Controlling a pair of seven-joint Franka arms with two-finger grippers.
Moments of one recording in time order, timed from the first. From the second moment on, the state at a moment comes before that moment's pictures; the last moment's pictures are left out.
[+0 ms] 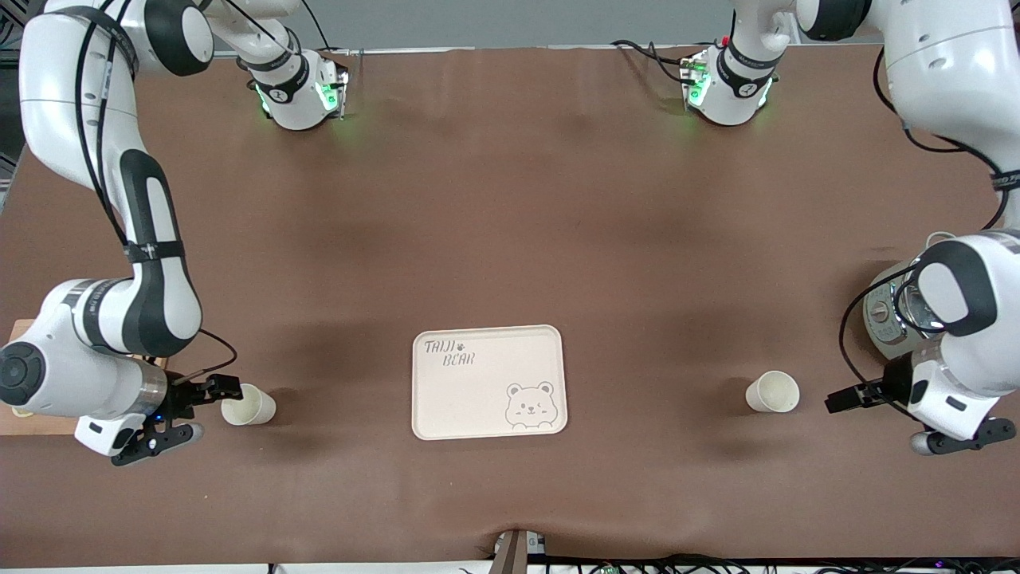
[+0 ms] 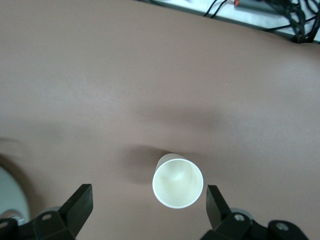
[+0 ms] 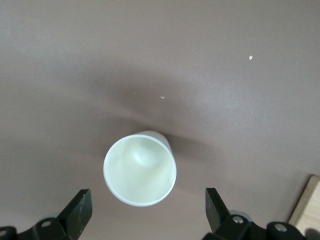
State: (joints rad) left arm -0.19 0.63 0.33 -1.28 -0.29 1.99 -0.01; right arm -0.01 0.78 -0.03 -1.20 0.11 1.94 -0.42
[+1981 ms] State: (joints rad) left arm -0.19 0.25 0.26 -1.32 -0.11 1.61 0.02; right arm -0.01 0.04 -0.06 -1.53 0.00 1.54 -0.04
